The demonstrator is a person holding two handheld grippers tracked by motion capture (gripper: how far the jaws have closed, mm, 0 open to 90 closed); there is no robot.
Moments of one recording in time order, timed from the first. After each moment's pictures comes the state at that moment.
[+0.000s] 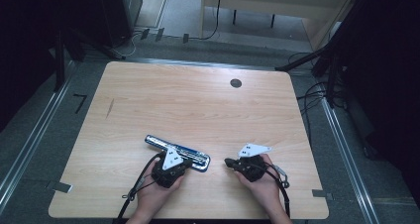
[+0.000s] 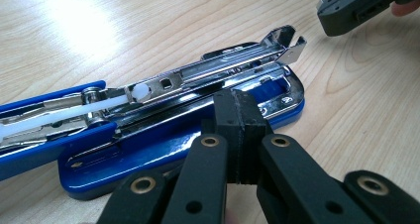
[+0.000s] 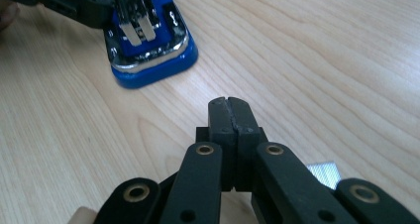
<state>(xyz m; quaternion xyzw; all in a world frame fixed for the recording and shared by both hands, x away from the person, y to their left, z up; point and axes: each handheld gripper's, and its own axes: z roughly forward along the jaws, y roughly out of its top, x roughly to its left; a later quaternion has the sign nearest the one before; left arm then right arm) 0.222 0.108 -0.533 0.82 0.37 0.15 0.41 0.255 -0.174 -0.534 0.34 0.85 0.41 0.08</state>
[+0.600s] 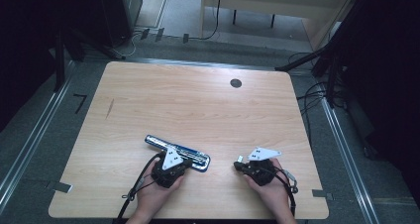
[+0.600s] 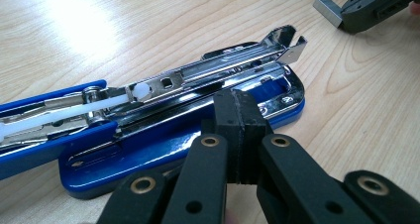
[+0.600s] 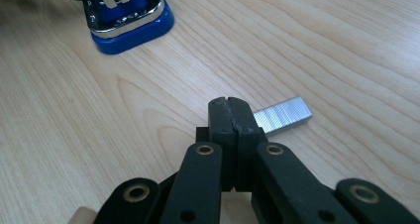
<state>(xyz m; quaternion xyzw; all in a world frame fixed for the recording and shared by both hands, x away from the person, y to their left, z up) 0.222 0.108 -0.533 0.82 0.37 0.15 0.41 0.246 -0.201 -0.539 0.36 0.84 0.40 0.08</state>
